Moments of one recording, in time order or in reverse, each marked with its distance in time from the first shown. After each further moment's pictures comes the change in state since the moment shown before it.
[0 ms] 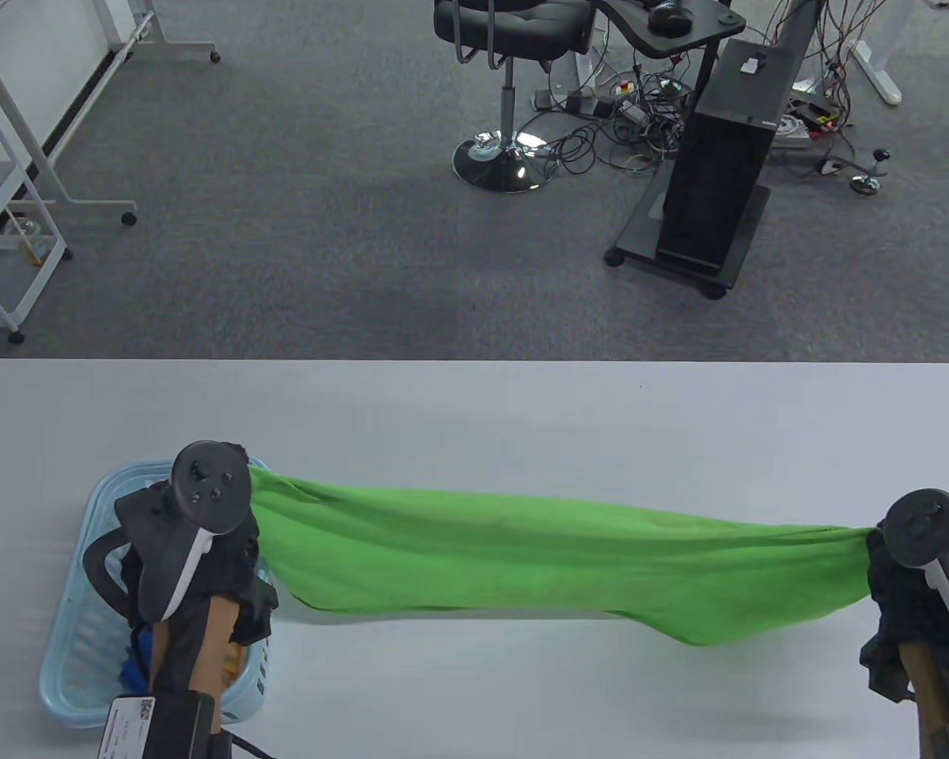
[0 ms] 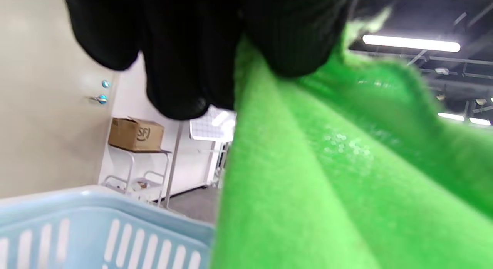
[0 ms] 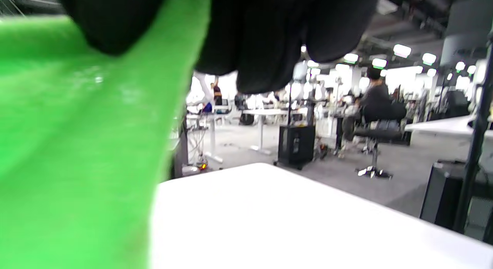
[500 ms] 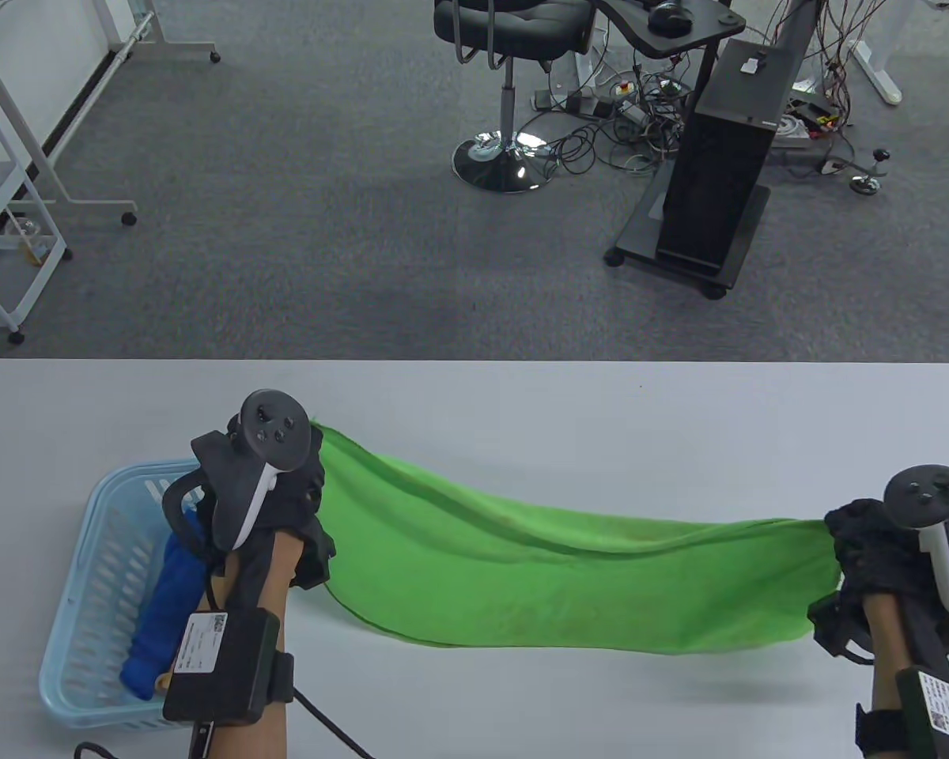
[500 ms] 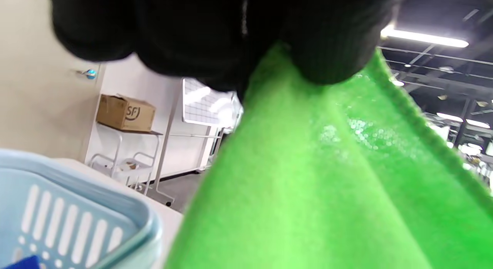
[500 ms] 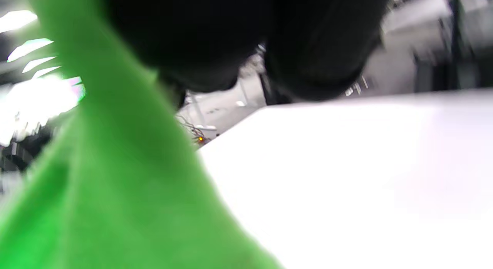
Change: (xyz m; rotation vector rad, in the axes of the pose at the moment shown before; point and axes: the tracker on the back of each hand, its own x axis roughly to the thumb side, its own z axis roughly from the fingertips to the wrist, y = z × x) left_hand 0.043 -0.031 -0.043 -0.045 0.043 0.080; right_hand -0.001 0.039 -0.039 0.195 0.255 -0.495
